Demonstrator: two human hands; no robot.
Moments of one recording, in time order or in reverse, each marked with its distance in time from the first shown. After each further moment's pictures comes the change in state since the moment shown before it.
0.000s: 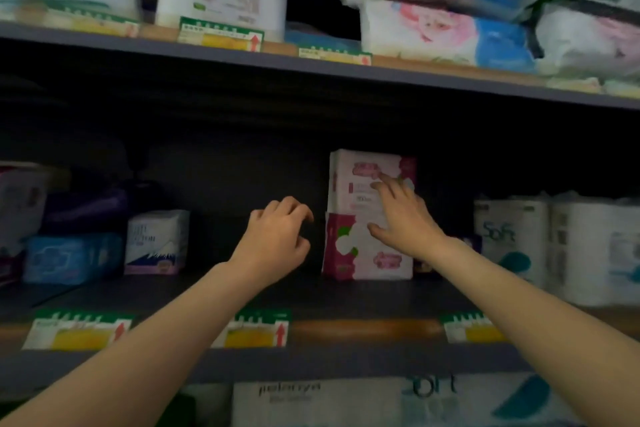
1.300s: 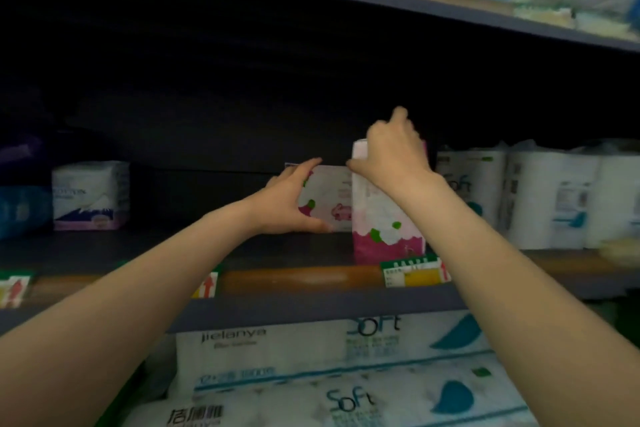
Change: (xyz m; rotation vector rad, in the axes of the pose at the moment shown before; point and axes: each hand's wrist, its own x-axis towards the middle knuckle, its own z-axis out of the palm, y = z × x) left_hand 0.031 0.058 0.039 -0.518 -0.414 -0.041; right_hand -0.023 0.010 -0.040 -0.138 0.088 0.300
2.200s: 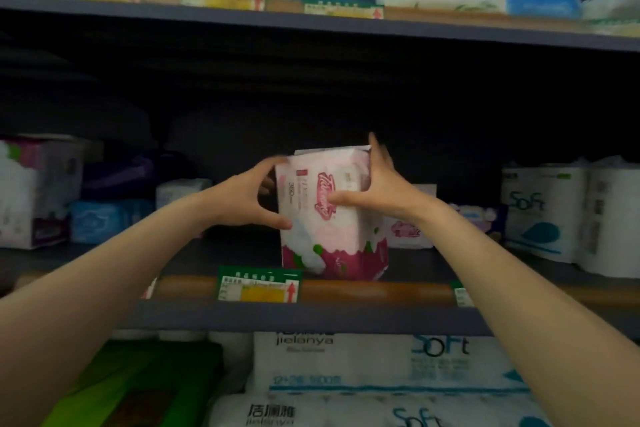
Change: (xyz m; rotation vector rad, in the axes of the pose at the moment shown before) left_hand -0.073 -0.063 -0.096 -0.042 0.077 -0.186; right_hand -0.001 -0.063 0.023 0.862 -0.440 -0.167
